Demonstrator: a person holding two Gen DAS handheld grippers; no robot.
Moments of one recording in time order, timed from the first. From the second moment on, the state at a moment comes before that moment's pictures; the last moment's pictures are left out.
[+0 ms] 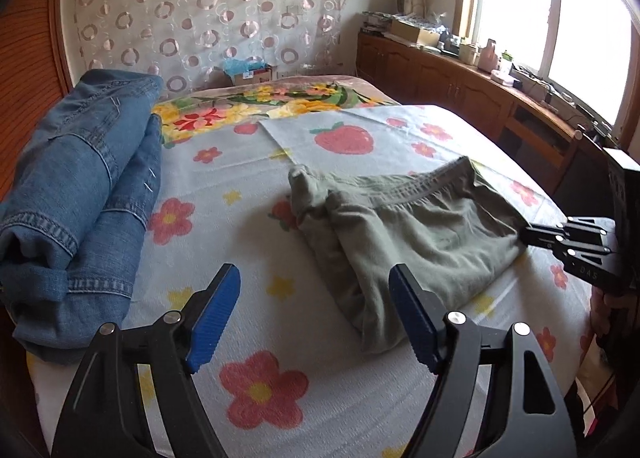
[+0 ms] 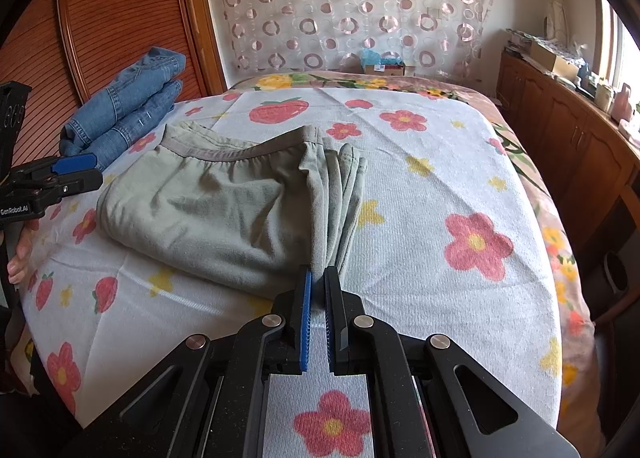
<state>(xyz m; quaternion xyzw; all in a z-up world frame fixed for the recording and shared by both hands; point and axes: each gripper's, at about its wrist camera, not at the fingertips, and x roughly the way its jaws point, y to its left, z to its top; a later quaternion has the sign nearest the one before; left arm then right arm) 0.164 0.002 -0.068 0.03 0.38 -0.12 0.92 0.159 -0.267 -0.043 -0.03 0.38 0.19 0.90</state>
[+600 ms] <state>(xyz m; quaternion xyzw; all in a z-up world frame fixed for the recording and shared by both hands) 0.206 -0.024 -0.064 0.03 0.38 -0.18 0.91 0.188 -0.264 -0.003 -0.04 0.34 0.23 0.91</state>
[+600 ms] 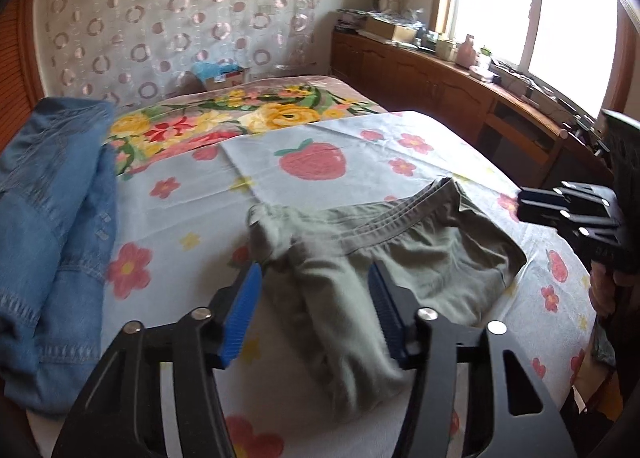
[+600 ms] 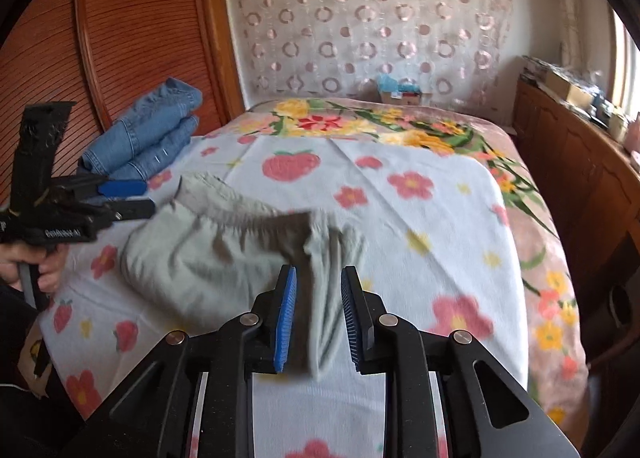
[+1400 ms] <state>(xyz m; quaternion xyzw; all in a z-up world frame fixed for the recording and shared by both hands) 0.232 -0.020 -0.084 0.02 0.40 -0.20 0.89 0.271 -0.227 -0.036 -0.07 0.39 0.27 0.88</state>
